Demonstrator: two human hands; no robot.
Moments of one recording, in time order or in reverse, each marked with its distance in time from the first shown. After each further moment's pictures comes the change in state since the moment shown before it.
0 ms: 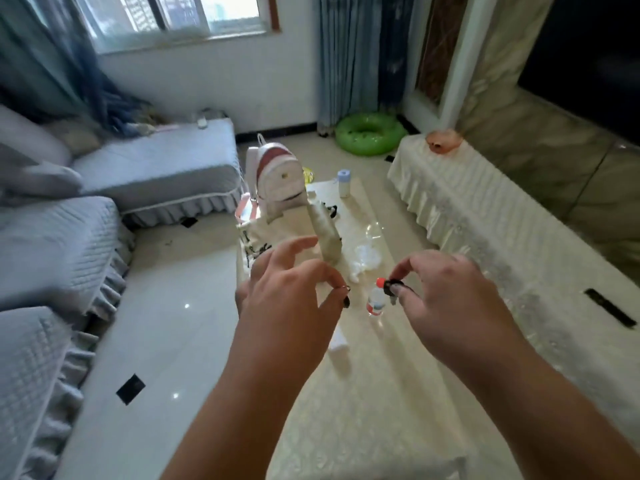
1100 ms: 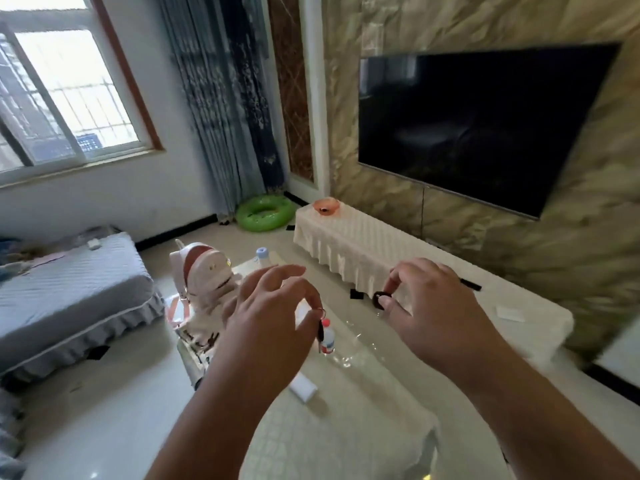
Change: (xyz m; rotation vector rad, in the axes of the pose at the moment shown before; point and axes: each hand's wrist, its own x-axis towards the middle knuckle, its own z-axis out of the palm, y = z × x) left_hand -0.036 0.023 -0.177 -0.119 -0.111 0.507; right_hand -0.122 -0.140 -0.145 -0.114 0.256 0.289
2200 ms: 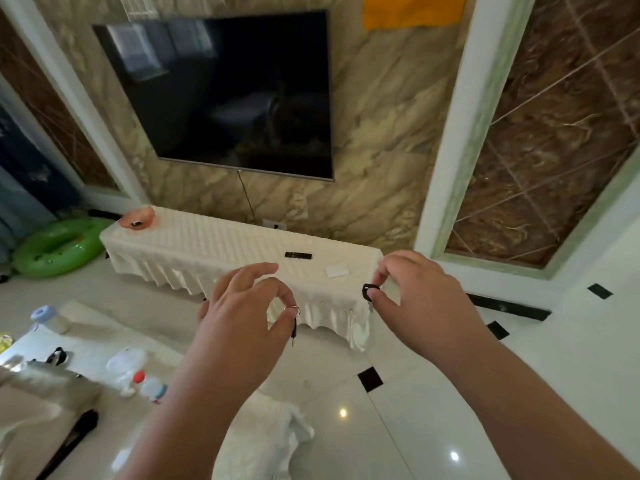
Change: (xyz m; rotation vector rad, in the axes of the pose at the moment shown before) left_hand 0.075 0.281 0.233 -0.155 -0.368 0.342; right_hand -0.085 0.320 -0.153 -0.112 0.098 0.518
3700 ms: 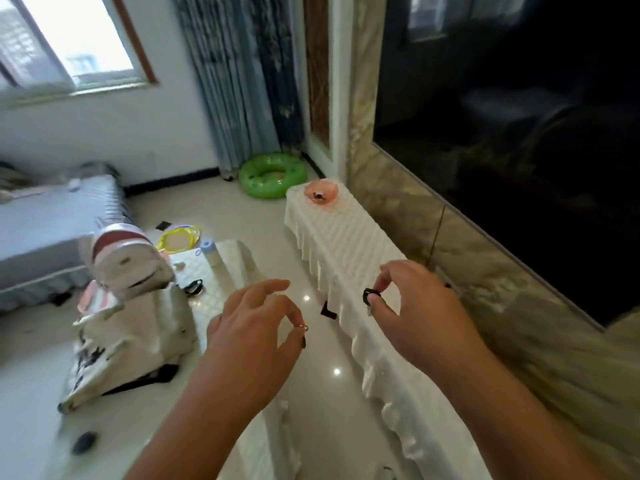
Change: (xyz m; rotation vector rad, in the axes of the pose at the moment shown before) left_hand 0.331 -0.260 -0.011 0.114 0.267 -0.721; right_hand 0.528 -0.181 0.249 0.130 -0.413 -0.610
